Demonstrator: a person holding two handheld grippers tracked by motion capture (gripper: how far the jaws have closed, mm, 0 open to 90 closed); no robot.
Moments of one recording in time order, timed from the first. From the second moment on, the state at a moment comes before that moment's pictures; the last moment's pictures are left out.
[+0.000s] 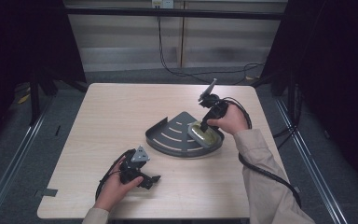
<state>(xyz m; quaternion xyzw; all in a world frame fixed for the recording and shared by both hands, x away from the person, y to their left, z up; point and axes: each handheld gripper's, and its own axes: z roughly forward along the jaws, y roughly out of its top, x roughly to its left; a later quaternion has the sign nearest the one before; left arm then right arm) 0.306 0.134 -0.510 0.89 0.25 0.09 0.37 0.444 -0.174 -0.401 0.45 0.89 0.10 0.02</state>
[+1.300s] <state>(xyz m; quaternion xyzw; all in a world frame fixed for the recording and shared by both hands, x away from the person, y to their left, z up) 0.306 0.134 -0.511 0.89 0.25 0.09 0.37 0.399 -0.211 -0.399 0.44 0.89 0.13 0.02</state>
